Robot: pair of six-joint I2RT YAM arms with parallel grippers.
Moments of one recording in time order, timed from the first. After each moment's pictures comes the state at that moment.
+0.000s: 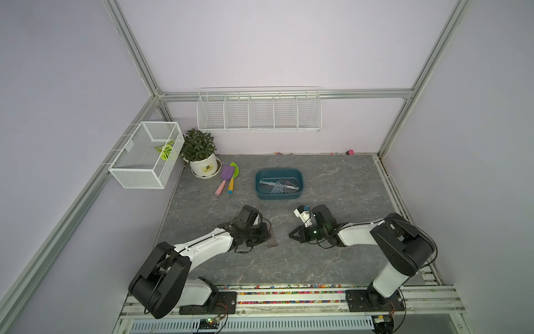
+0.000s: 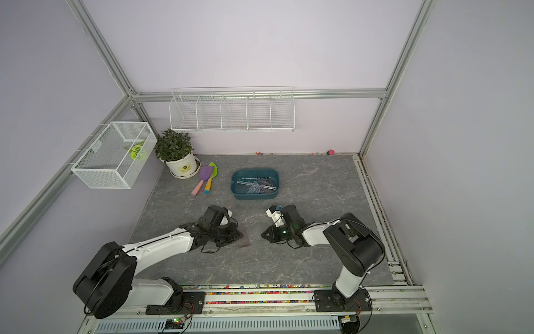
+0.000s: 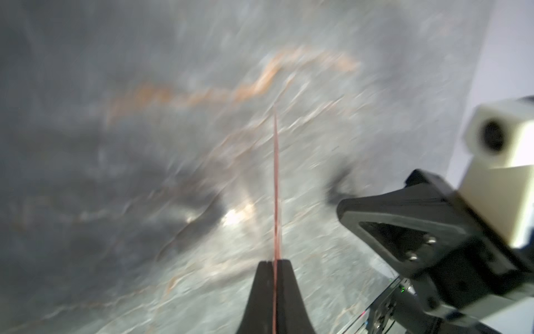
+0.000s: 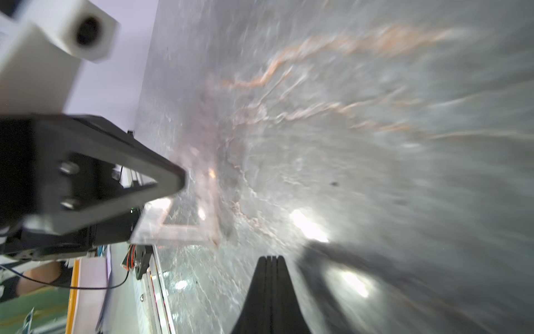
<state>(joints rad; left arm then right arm) -0.62 1.36 0.67 -0.23 0.34 -0.86 0.60 1.67 0.60 0.29 -0.62 0.52</state>
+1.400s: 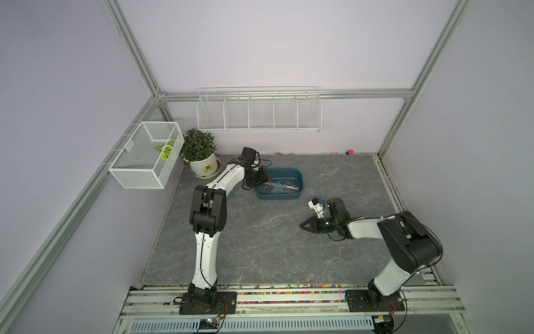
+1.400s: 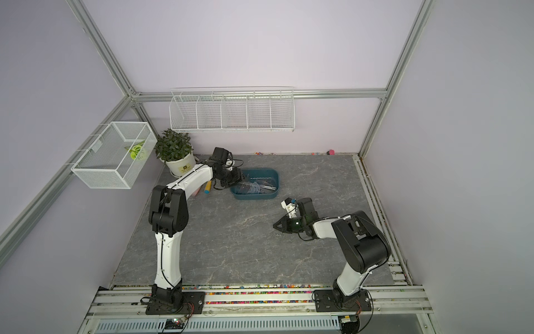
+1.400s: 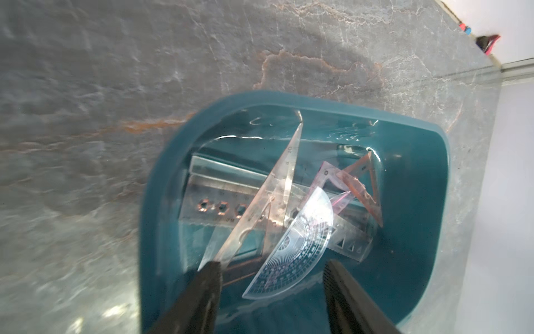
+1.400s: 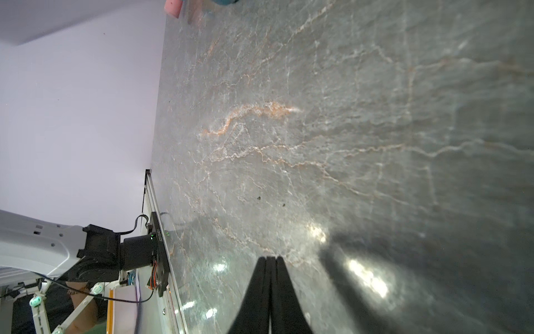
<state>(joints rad) -0.34 2.18 1.82 -0.67 0.34 -0.49 0.40 1.67 0.61 0.23 -0.73 0.51</state>
